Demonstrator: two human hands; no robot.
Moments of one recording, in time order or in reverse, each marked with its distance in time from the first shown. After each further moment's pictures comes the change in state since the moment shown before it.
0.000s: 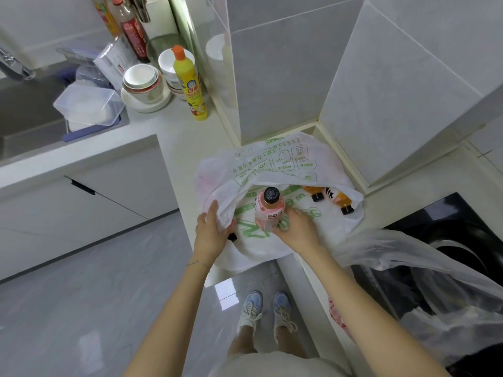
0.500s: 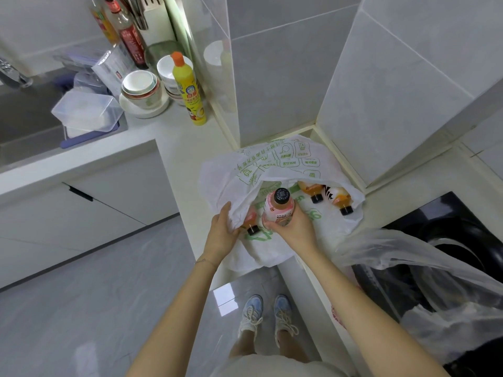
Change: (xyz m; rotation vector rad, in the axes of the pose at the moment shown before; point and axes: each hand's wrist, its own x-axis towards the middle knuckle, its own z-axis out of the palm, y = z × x) left_hand 0.003 0.018 0.005 -0.059 -0.122 0.077; right_hand -0.002 -0.009 0.004 0.478 0.109 0.072
